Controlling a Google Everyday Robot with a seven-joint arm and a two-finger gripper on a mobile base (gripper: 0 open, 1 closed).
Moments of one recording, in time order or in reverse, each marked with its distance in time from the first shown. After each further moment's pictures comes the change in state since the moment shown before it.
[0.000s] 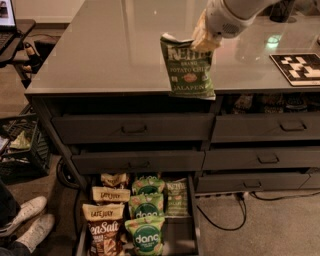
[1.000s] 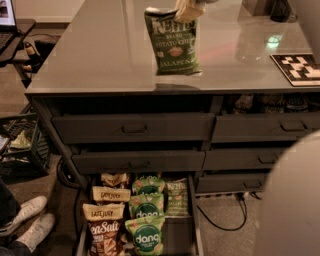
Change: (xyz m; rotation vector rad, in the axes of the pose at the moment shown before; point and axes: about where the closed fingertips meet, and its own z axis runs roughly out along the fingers) arm -0.045 -0.071 0.008 -0.004 -0.026 -0.129
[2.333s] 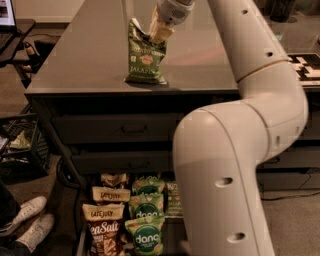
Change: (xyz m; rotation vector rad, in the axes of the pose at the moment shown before) arm -0.029 -0.006 0.120 -0.196 -0.091 -0.021
